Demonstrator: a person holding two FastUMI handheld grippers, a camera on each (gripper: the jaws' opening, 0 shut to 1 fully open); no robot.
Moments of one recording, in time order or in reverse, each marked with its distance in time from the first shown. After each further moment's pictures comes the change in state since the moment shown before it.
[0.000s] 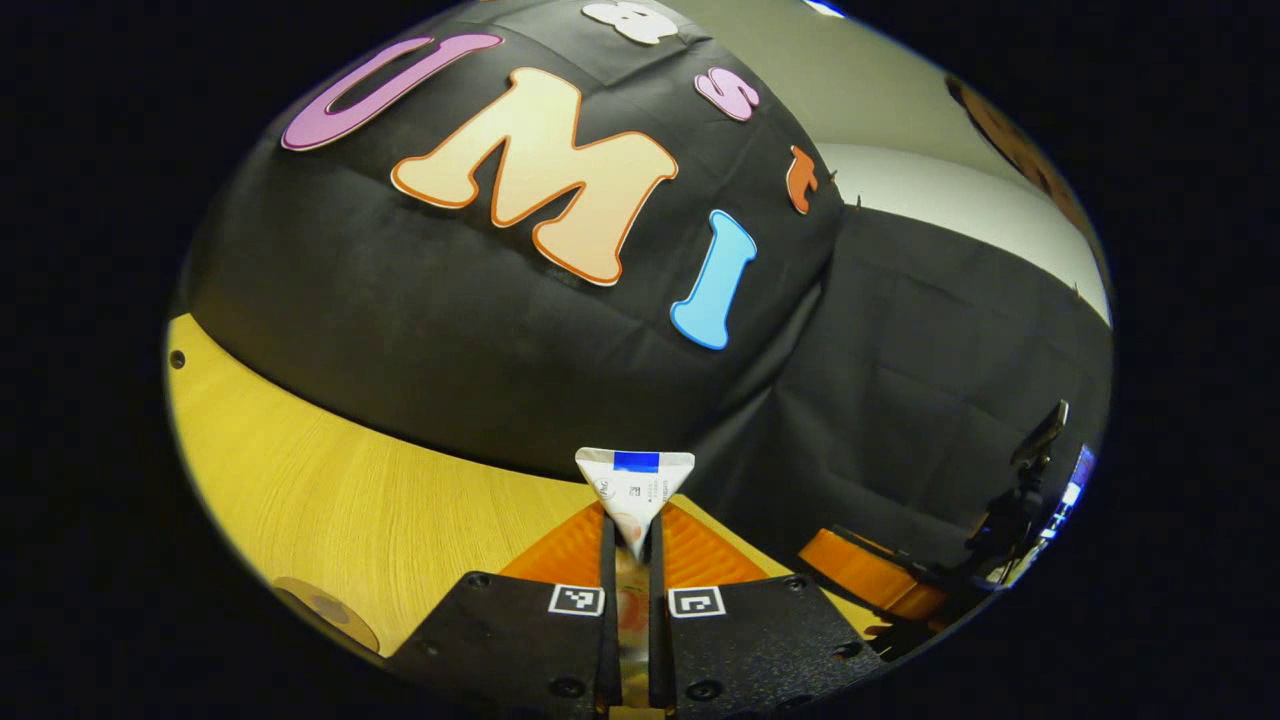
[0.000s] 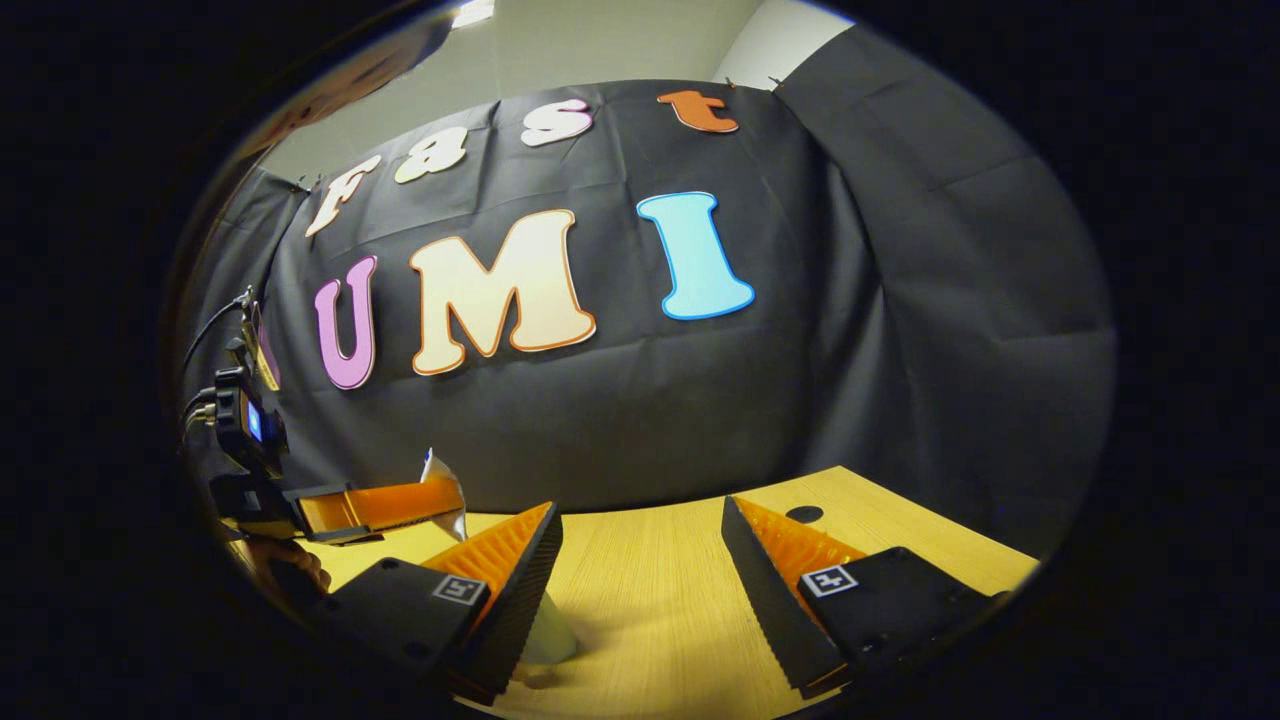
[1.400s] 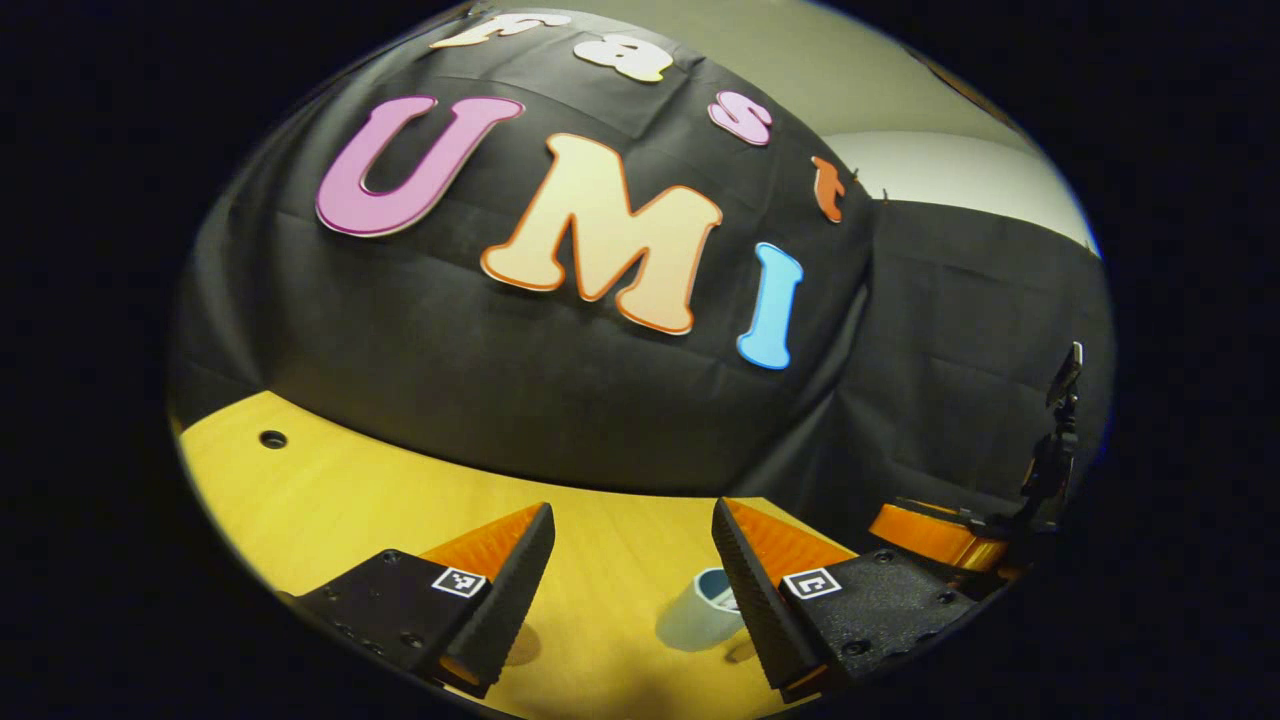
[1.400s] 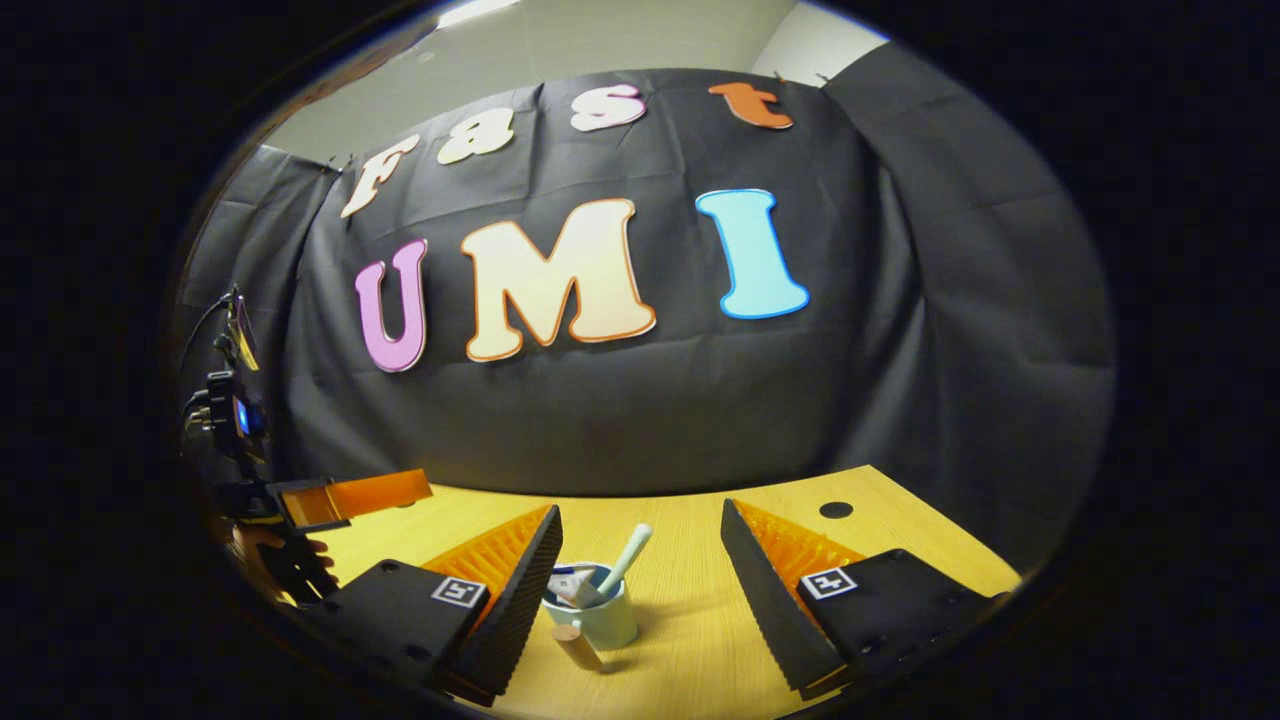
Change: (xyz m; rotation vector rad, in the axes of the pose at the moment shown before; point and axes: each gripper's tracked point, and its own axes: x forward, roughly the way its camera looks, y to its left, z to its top) left arm -0.113 0.074 0.072 0.131 -0.055 0.257; right arm -0.018 0.077 0.025 -0.085 0.113 0.105
